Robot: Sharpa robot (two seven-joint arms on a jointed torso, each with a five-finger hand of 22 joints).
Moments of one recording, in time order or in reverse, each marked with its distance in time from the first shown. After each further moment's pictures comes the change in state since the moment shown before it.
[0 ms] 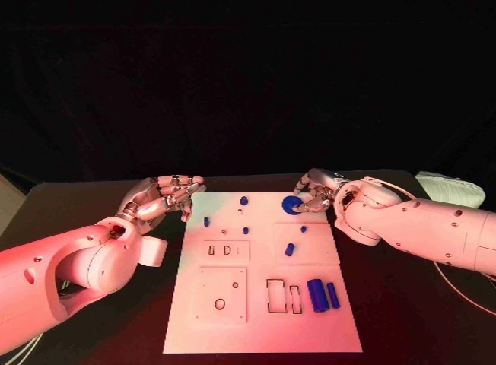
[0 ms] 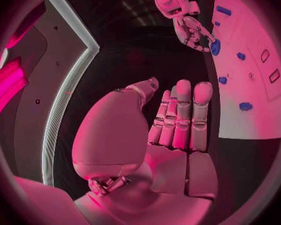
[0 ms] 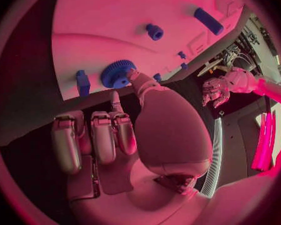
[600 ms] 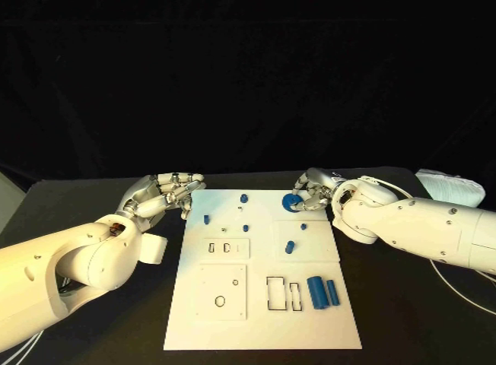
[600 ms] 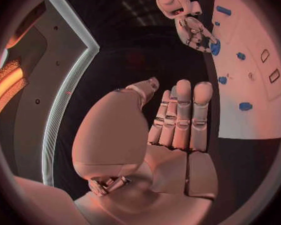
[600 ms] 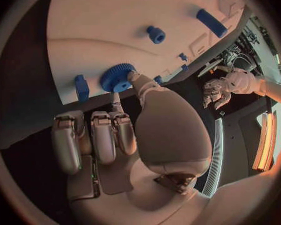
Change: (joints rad) left arm 0.000 0.001 0.000 -0.001 0.000 0.000 -0.001; left_hand 0.000 0.000 0.003 -0.003 0.000 0.000 0.000 0.000 0.000 0.000 0.000 0.000 0.000 0.000 0.000 0.000 -0.001 0.000 0.000 0.000 0.000 0.000; right arm -0.009 0.017 0.000 -0.020 0.003 0.004 -0.001; right_hand 0.012 0.020 0.006 0.011 0.018 0.012 -0.001 0.009 0.000 0.000 0.000 0.000 0.000 0.000 0.000 0.000 0.000 0.000 0.000 0.000 0.000 0.001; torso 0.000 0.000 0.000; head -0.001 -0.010
